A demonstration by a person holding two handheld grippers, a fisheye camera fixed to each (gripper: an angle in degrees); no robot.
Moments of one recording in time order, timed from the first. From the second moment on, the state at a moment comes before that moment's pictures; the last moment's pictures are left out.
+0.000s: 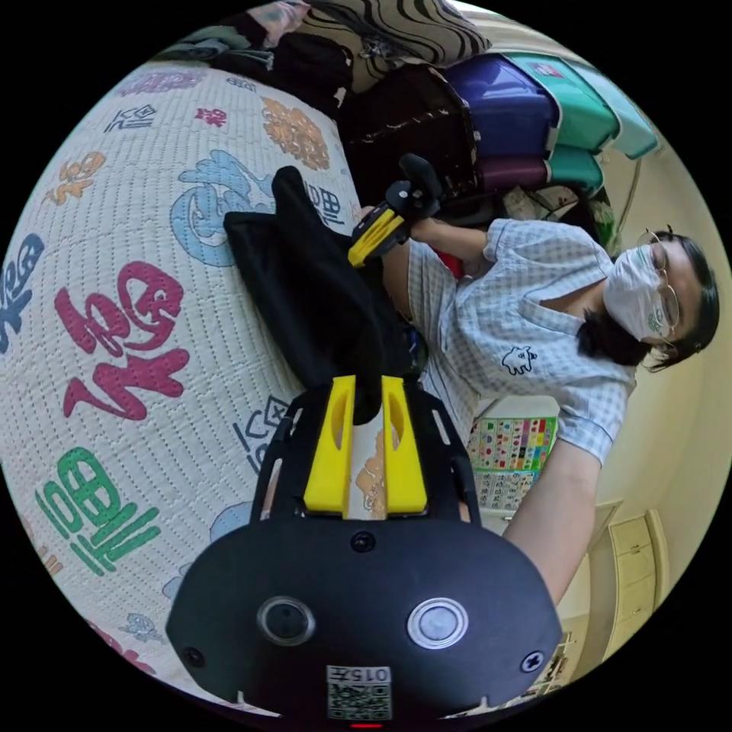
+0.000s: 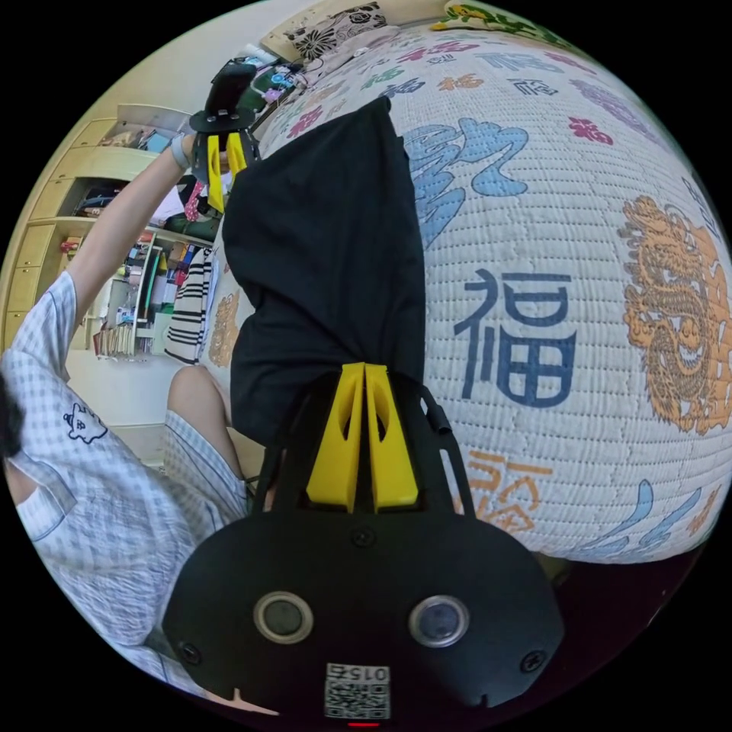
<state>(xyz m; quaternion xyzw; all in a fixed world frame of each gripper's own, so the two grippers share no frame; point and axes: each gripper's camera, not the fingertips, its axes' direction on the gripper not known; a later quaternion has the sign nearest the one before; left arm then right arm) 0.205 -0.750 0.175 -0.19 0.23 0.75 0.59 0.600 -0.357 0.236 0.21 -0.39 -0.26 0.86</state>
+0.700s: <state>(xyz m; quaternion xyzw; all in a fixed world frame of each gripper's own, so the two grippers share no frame) 0.264 -0.732 0.163 -0.03 0.09 0.86 0.50 0.621 -0.357 0.251 0.19 -0.41 -0.26 0.85</state>
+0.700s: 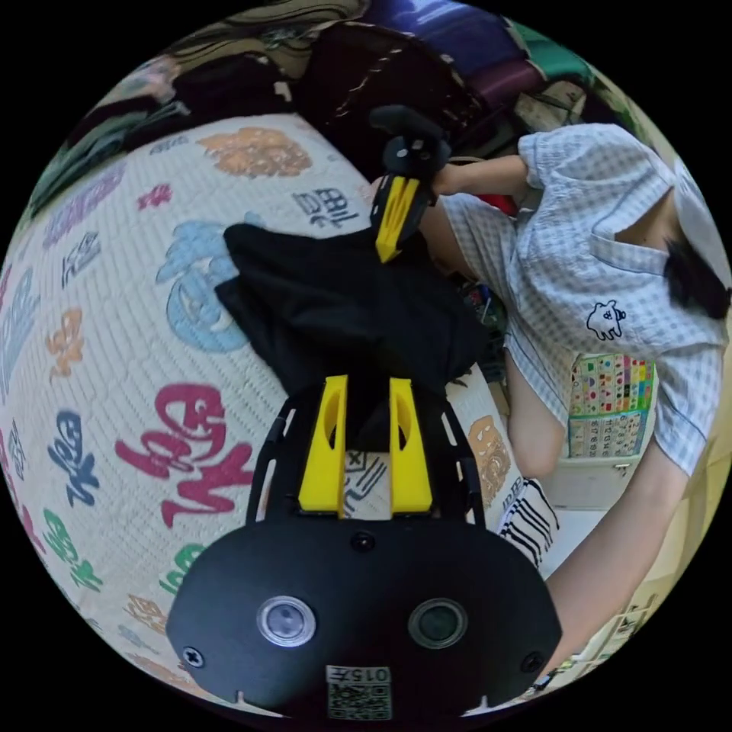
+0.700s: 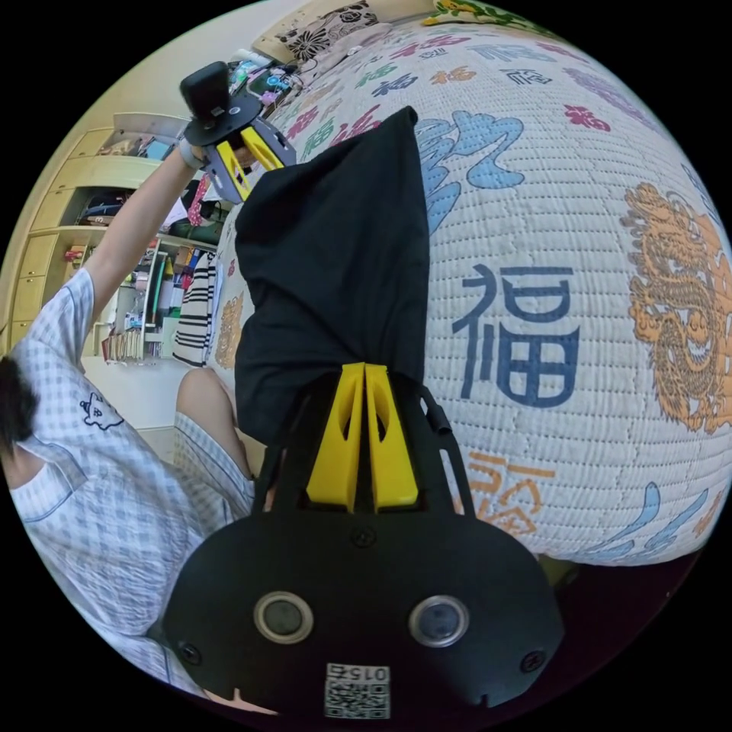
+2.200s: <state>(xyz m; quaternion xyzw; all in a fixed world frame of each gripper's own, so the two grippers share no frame) 0.189 -0.755 0.126 -0.02 0.16 0.81 0.57 0.620 -0.374 0.236 0.17 -0.45 -0.24 0.85</state>
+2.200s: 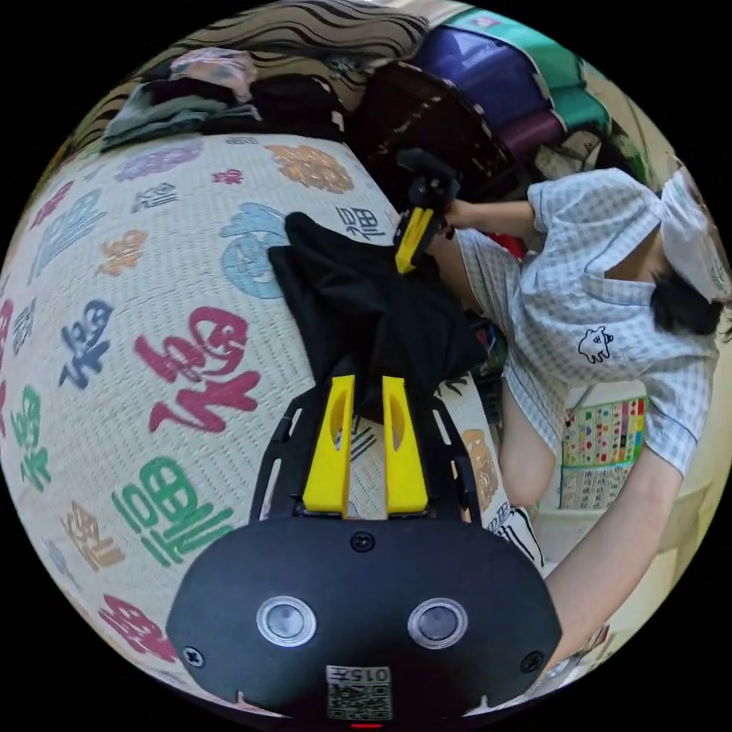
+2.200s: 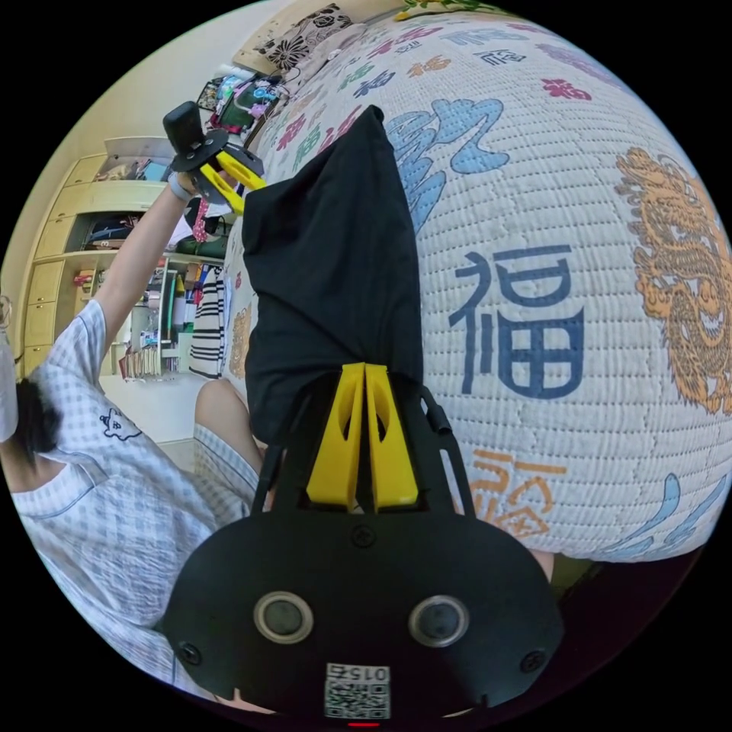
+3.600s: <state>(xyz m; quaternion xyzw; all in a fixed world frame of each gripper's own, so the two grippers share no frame) -0.022 -0.675 0.137 0.16 0.15 0.55 0.80 0.547 -0.464 0.077 0.27 -0.31 -0.32 0.85</state>
